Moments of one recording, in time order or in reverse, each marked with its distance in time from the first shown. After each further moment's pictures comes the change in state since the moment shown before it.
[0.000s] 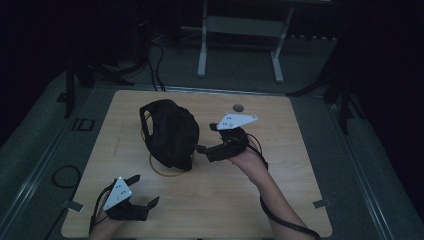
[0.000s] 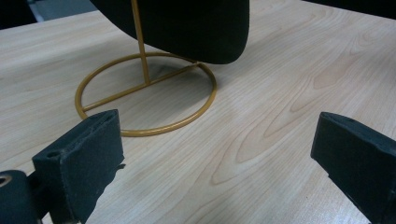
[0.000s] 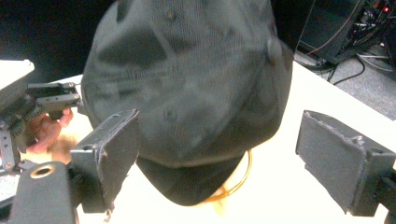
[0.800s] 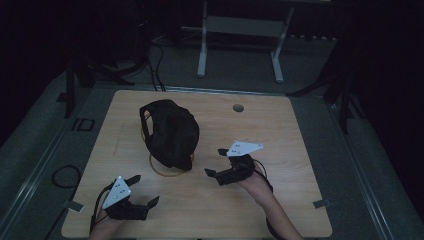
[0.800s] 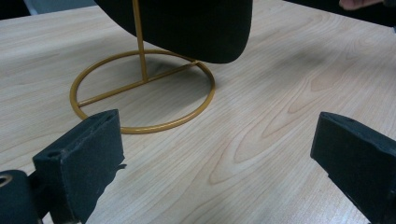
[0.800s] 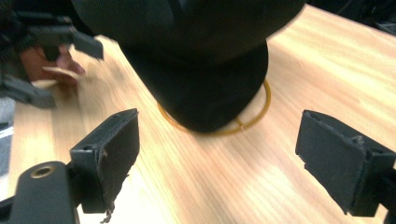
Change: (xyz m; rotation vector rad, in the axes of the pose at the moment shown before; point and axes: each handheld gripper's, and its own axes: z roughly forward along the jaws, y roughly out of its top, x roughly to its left) left arm 0.003 -0.002 0.001 -0.006 -0.017 -0.037; right arm 0.002 -0.091 0.006 0.035 0.028 0.060
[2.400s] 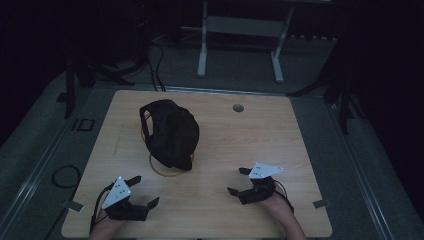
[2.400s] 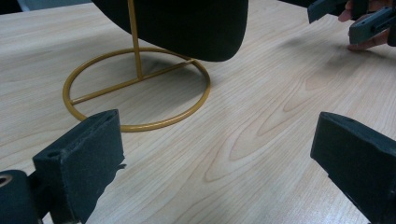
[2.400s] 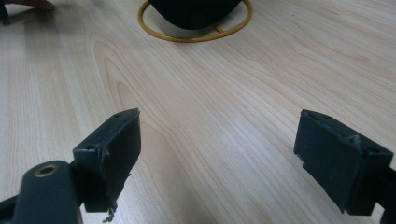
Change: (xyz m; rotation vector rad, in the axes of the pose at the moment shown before) left arm 0.000 -0.002 0.001 0.003 -0.023 -0.003; right arm -0.014 -0.087 -0.035 0.051 -0.040 -0.005
